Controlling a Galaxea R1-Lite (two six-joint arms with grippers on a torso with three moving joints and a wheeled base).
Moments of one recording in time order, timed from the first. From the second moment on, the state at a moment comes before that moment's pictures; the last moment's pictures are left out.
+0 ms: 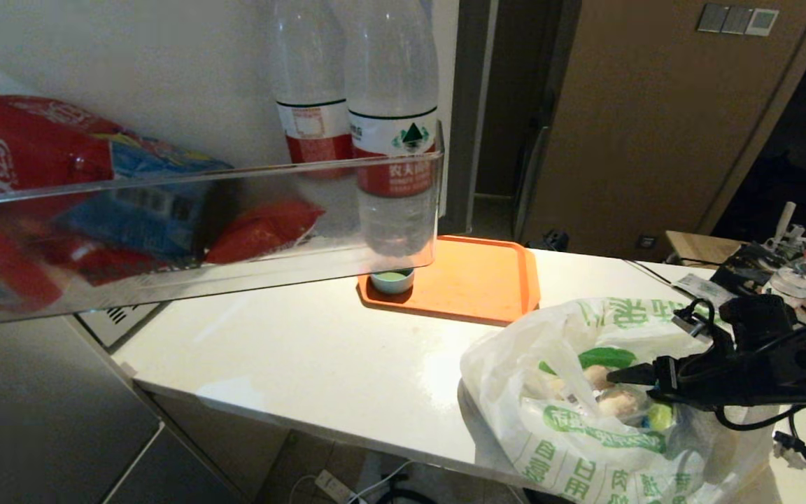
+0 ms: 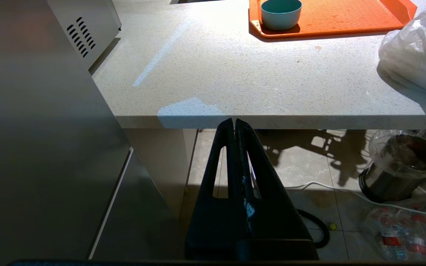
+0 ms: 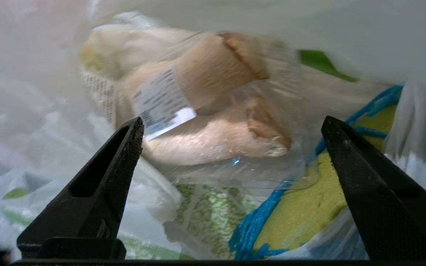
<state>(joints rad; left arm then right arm) 0.00 0.00 0.00 0.01 -0.03 0.12 -0.21 2.05 -0.86 -0.21 0.57 0.08</state>
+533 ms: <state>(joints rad) 0.00 0.00 0.00 0.01 -0.03 0.12 -0.20 2.10 -0.88 -0.25 0.75 0.01</state>
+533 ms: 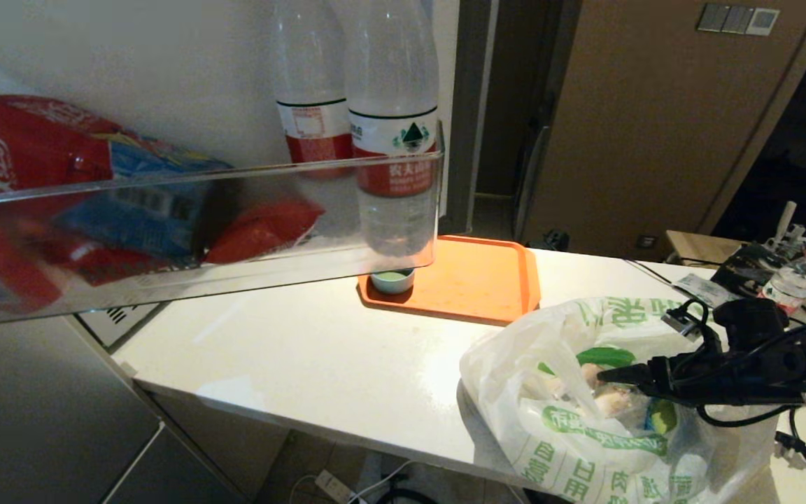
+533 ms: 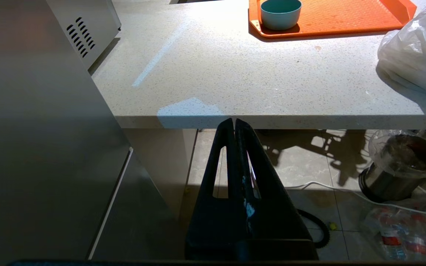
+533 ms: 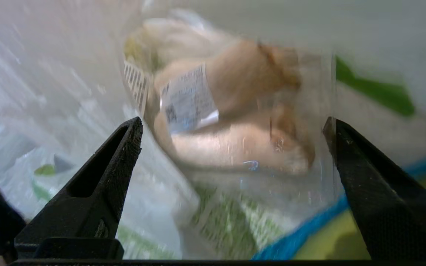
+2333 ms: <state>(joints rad) 0.00 0.00 0.00 0.00 -0.04 0.12 -0.08 1.77 -0.70 -0.15 0.75 0.10</state>
